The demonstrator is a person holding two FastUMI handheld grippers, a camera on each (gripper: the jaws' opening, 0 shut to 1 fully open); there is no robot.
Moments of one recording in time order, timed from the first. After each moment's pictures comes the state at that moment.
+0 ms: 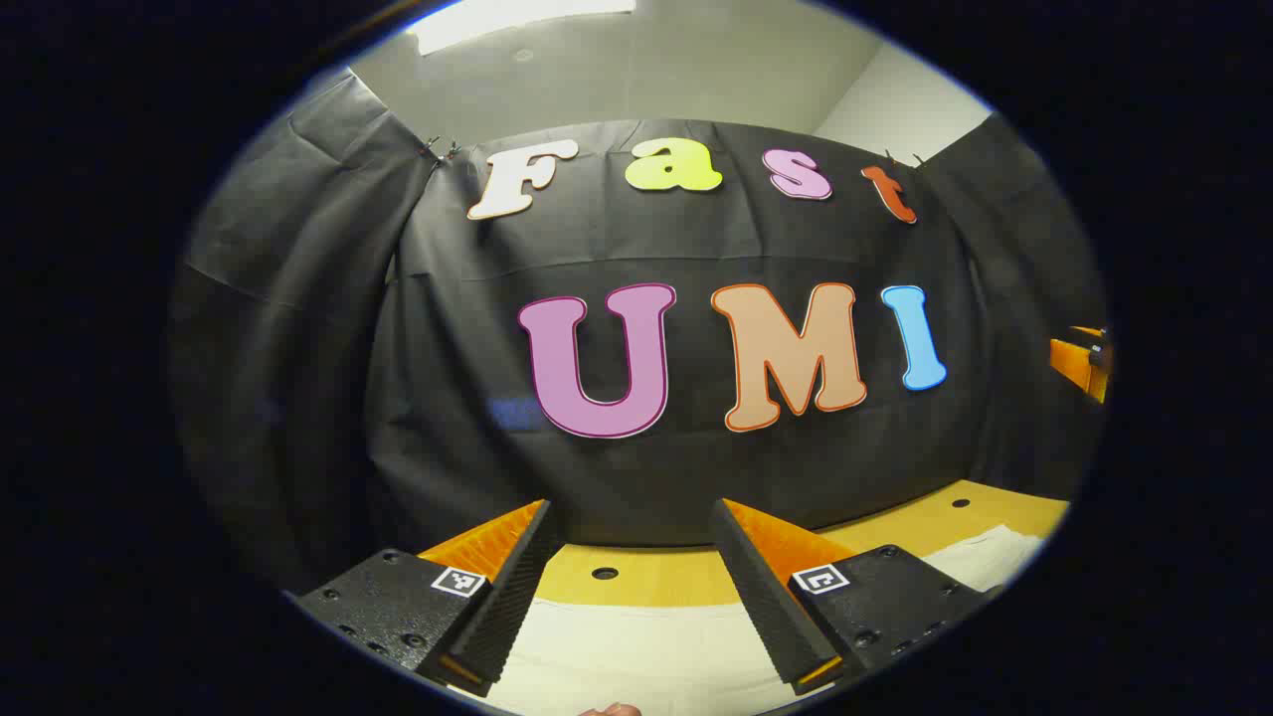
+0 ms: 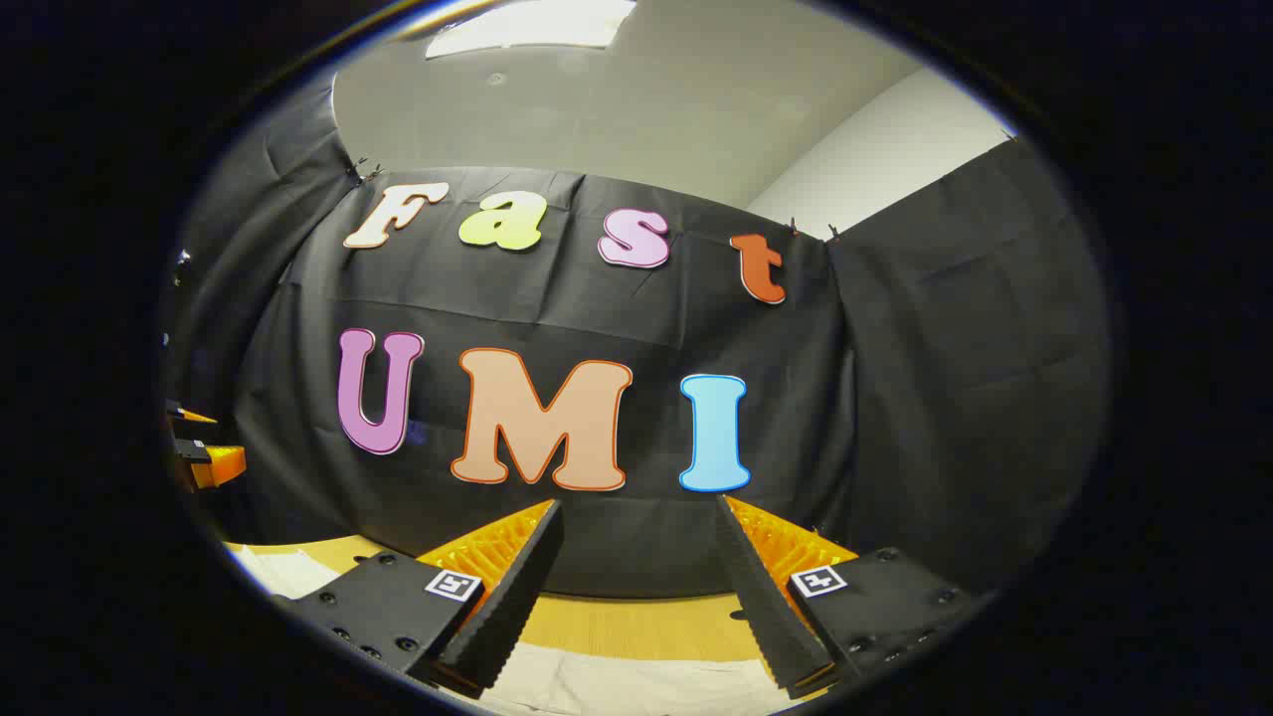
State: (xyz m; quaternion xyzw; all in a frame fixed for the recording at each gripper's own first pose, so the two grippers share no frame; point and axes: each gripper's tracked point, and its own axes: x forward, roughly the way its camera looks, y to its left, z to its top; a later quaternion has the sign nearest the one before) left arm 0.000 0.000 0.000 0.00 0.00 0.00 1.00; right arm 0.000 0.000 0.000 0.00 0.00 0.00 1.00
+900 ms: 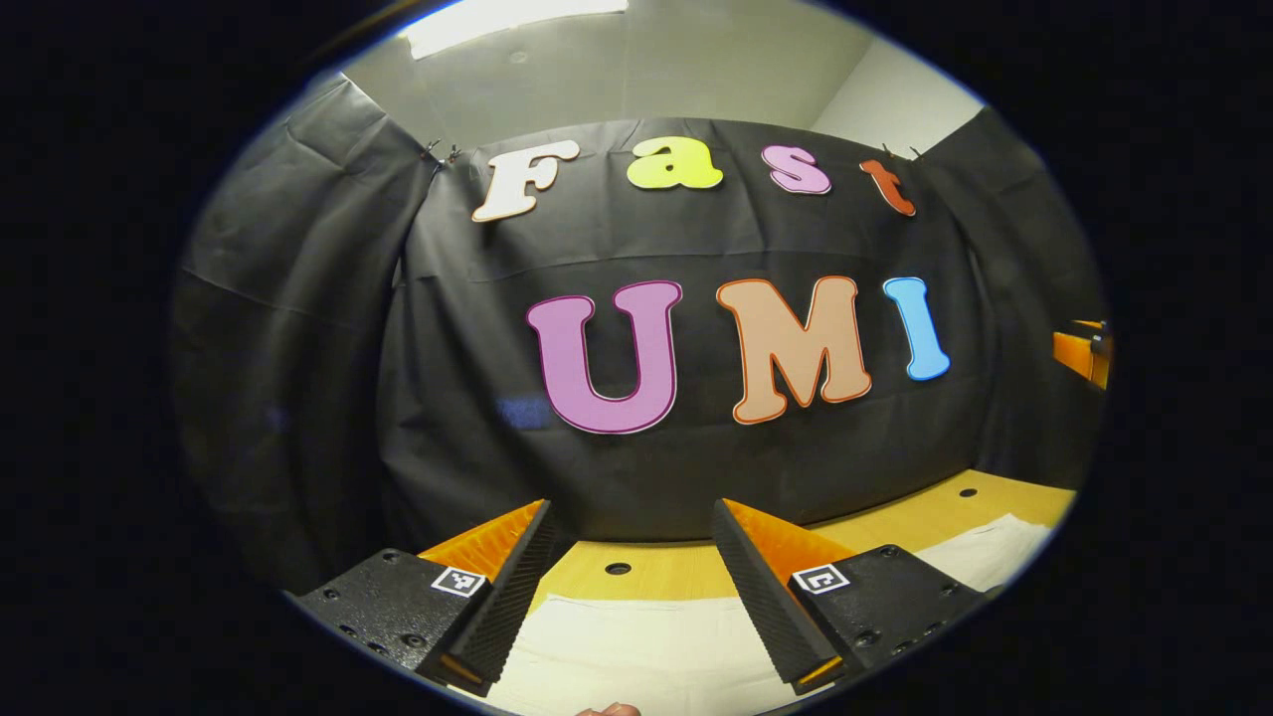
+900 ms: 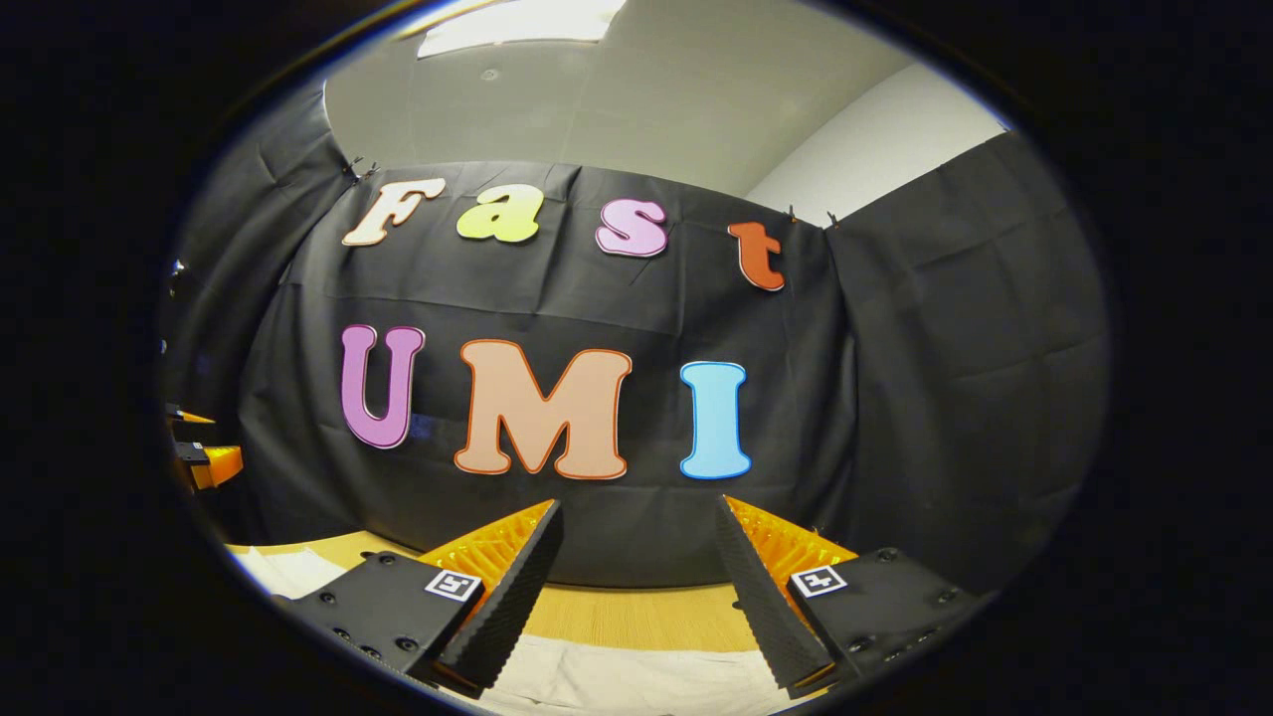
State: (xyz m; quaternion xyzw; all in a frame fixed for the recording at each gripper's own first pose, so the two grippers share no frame) left arm 0.000 0.002 -0.010 0.01 0.00 0.01 1.00; right arm -0.010 -0.002 -0.005 0.00 0.02 0.01 1.00
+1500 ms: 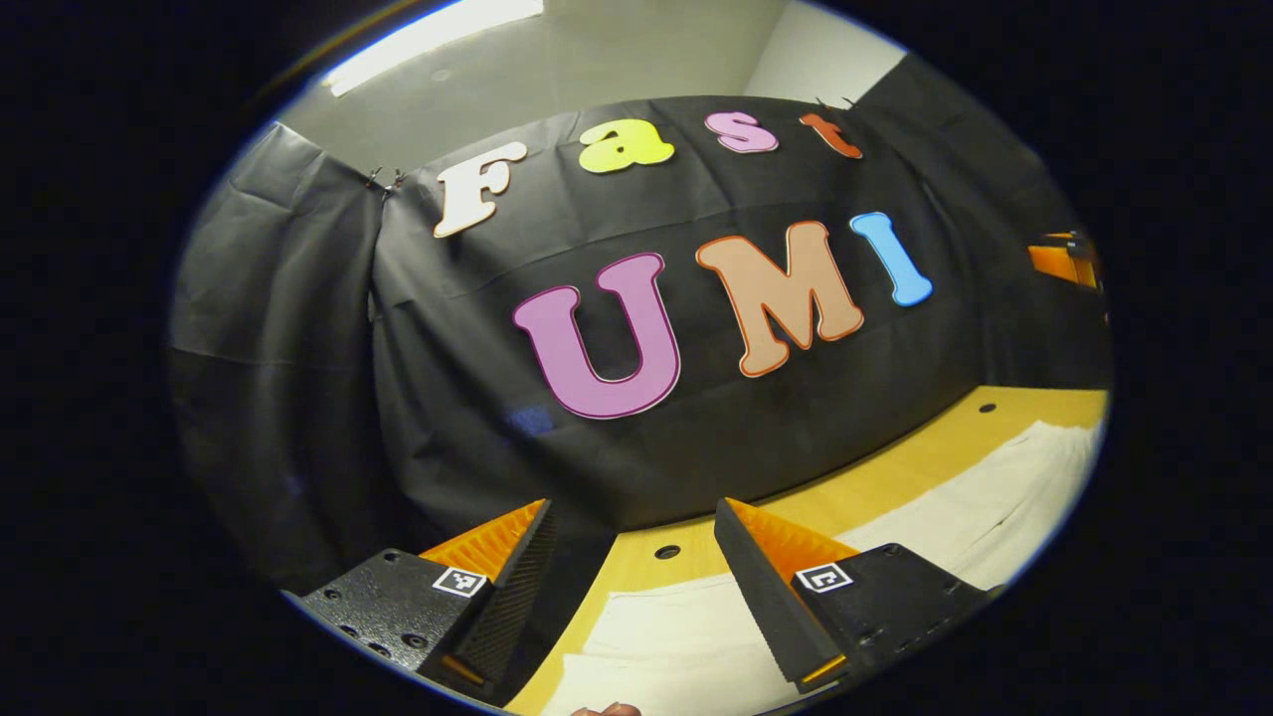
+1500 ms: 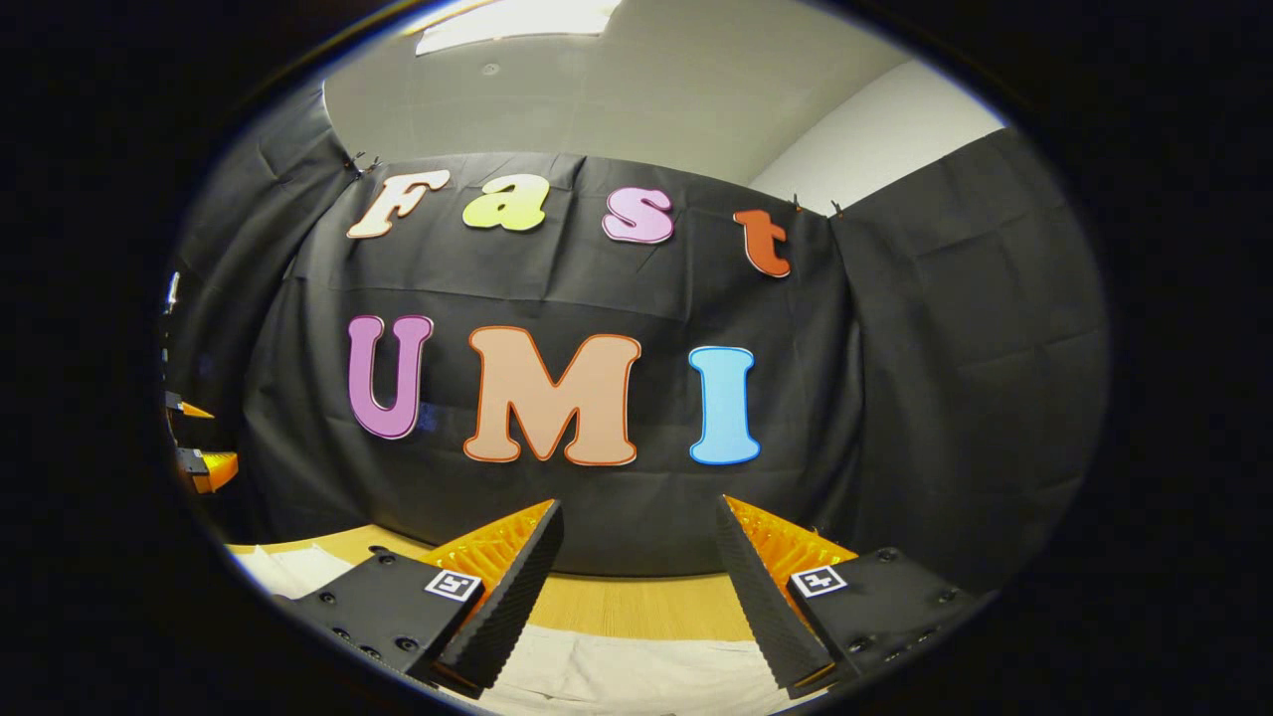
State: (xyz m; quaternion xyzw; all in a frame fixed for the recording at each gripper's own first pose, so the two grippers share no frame) left arm -0.011 0.043 -0.049 0.14 0.03 -0.02 0.99; right arm -0.016 0.013 -0.024 0.01 0.04 0.01 1.00
